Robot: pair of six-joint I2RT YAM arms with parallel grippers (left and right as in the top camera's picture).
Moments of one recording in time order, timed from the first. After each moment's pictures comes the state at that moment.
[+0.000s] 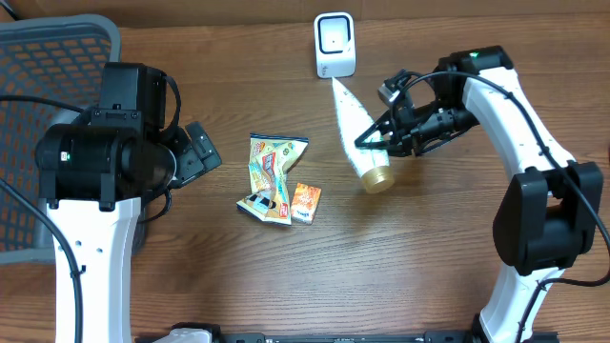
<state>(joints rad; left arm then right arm) -0.08 1.40 1.82 -1.65 -0.10 -0.63 0.17 2.04 1.75 -1.64 -1.30 -0.35</state>
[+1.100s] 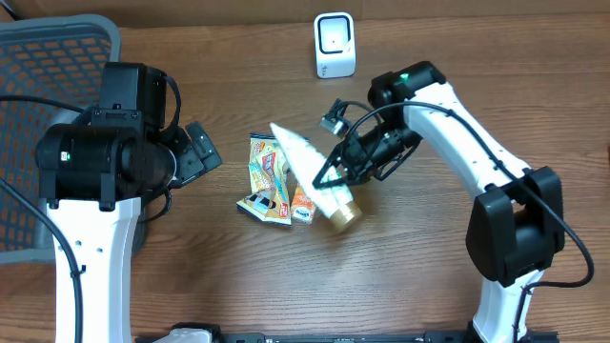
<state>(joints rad) -0.08 1.40 1.82 -1.65 -0.10 -0.63 0.41 2.04 1.75 -1.62 -1.24 -0.45</state>
